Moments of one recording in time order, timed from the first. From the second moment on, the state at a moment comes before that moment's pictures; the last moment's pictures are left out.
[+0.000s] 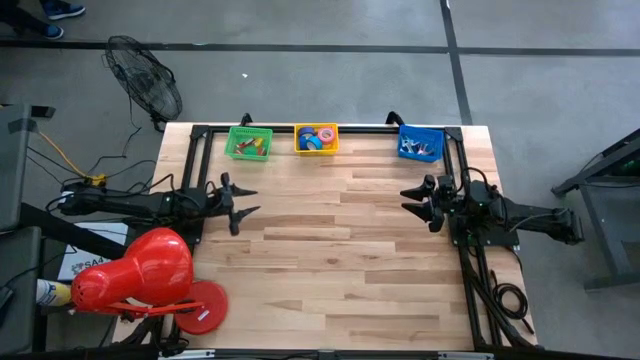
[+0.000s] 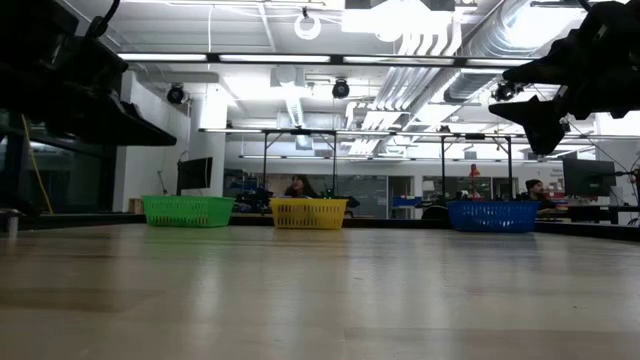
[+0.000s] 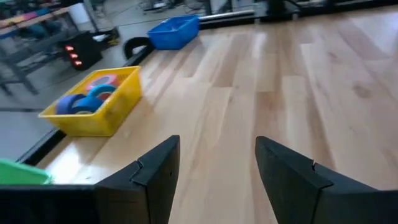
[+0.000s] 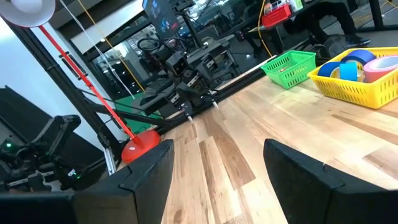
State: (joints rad) left arm -0.05 0.29 0.03 0.02 -0.36 0.11; right arm -0.16 0.03 0.01 0.03 -0.06 0.52
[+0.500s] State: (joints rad) left arm -0.05 0.29 0.03 0.01 -0.32 0.11; right arm -0.16 0.03 0.01 0.03 -0.06 0.52
